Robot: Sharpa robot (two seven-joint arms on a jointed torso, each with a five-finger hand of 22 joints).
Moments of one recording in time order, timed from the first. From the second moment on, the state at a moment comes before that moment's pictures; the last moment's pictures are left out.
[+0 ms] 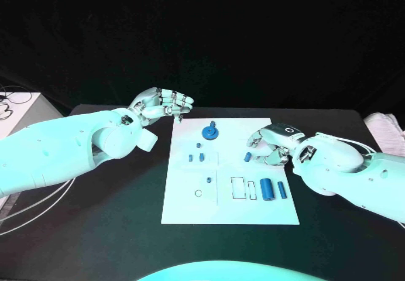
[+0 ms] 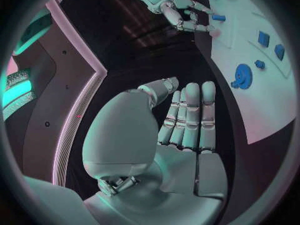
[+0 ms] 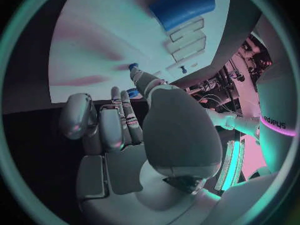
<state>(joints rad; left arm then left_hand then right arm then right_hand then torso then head) 1.25 -0.87 -0.04 1.42 -0.25 -0.10 0.33 1.40 -0.18 0.59 -0.06 0.21 0.85 0.21 0.24 0.32 0.82 0.15 0.56 0.19 0.98 0.07 1.15 0.50 0.17 0.86 0.16 0.98 0.89 1.25 -0.85 -0.17 1.58 -1.63 -0.32 -0.16 1.37 -0.24 0.41 0.08 0.08 0.91 0.15 0.18 0.33 0.92 0.10 0.34 0.09 1.46 0.02 1.34 1.06 0.09 1.39 0.11 1.15 1.23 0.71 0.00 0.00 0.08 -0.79</state>
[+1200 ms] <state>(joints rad) 1.25 -0.88 -0.04 1.42 -0.25 -0.09 0.32 1.40 -0.18 0.59 -0.06 0.21 0.85 0.21 0.24 0.32 0.82 0.15 0.57 0.19 0.98 0.07 1.15 0.50 0.17 0.86 0.16 0.98 0.89 1.23 -0.80 -0.17 1.56 -1.63 -0.31 -0.16 1.36 -0.22 0.55 0.11 0.08 1.03 0.13 0.21 0.35 1.13 0.07 0.32 0.07 1.47 0.00 1.39 1.15 0.08 1.46 0.08 1.32 1.31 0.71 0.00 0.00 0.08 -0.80</state>
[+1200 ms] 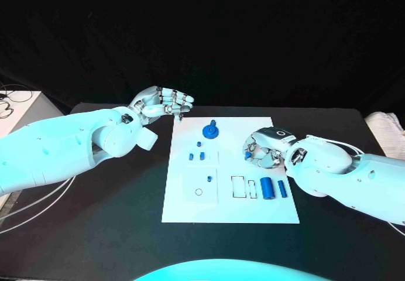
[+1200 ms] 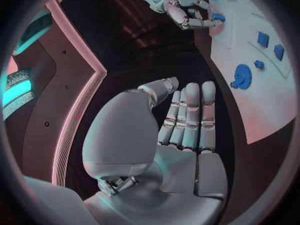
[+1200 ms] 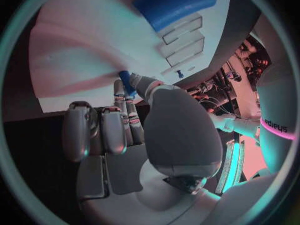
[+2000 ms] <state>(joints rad) 1.25 -0.88 -0.04 1.41 -0.25 -0.09 0.32 1.40 -0.18 0.59 -0.06 0.21 0.85 0.21 0.24 0.32 0.82 0.15 0.57 0.19 0.98 0.07 1.15 0.50 0.17 0.86 0.16 0.98 0.89 1.24 -0.84 -0.16 1.63 -1.50 -0.40 -0.21 1.36 -0.19 0.60 0.08 0.10 1.07 0.11 0.25 0.38 1.19 0.06 0.27 0.09 1.47 -0.02 1.39 1.15 0.06 1.46 0.08 1.35 1.31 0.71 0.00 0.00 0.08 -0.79</state>
